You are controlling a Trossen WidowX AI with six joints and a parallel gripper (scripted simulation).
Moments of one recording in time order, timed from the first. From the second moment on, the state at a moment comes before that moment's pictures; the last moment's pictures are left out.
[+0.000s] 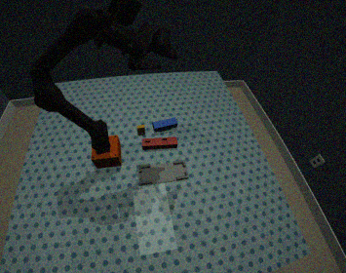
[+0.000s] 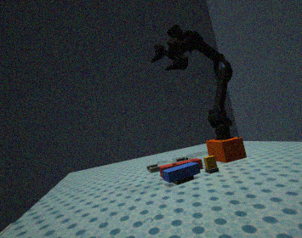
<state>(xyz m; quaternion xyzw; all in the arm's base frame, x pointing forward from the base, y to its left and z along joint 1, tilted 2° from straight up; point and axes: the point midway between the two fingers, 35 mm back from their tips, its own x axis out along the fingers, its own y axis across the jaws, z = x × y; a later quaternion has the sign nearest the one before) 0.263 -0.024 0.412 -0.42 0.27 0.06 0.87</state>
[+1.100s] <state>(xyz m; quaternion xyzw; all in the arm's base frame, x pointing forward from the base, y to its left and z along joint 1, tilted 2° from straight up) 0.281 -0.025 0.068 0.10 0.68 -0.08 0.72</state>
